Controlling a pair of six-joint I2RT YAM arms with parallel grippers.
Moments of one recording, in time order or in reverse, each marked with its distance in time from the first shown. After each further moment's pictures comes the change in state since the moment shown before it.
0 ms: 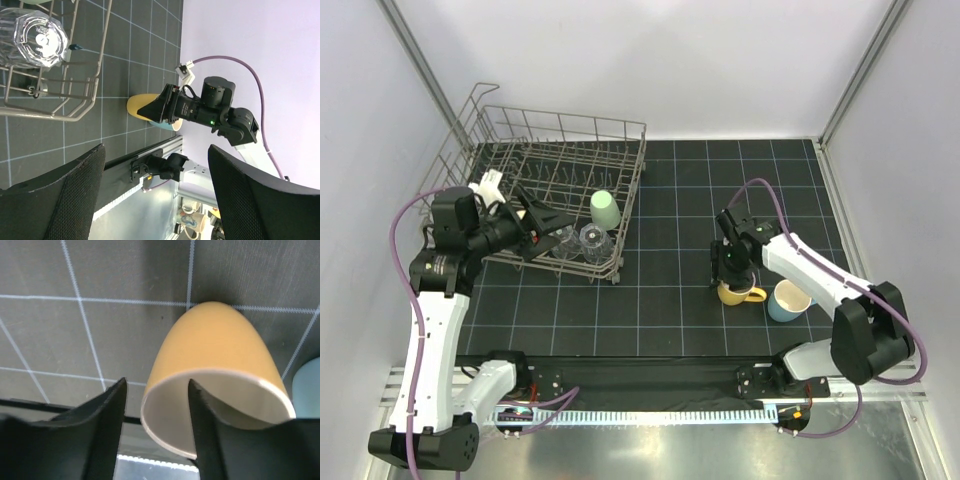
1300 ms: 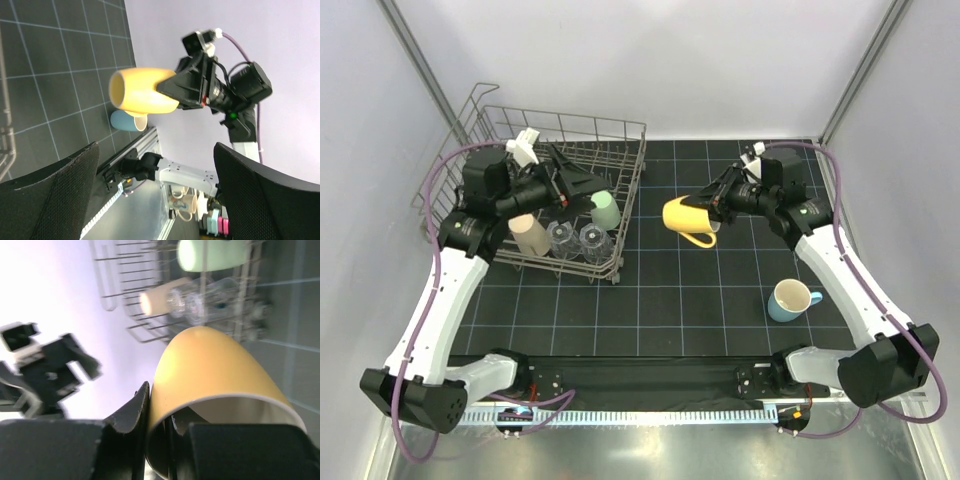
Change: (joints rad) left arm -0.203 0.218 0.134 0.314 0.014 -0.124; right arm -0.126 -0.119 0.291 0.370 -0.534 0.603
